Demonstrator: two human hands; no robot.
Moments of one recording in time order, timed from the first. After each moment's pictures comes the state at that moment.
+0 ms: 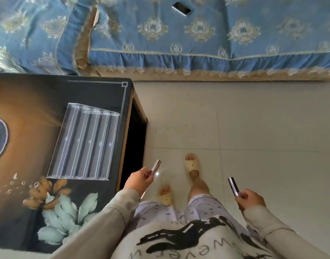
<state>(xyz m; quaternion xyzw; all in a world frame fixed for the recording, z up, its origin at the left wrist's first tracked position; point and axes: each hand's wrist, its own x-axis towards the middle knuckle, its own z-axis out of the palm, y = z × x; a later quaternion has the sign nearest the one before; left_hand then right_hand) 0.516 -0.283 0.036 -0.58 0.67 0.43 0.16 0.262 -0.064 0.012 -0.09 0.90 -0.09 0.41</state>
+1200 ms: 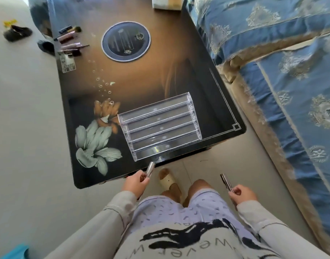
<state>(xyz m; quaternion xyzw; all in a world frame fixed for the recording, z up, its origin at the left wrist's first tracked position) 0.545 -0.322 0.013 -0.87 0.20 0.44 -0.07 0.265 -0.491 0.003 -0.60 0.67 0.21 0.38</state>
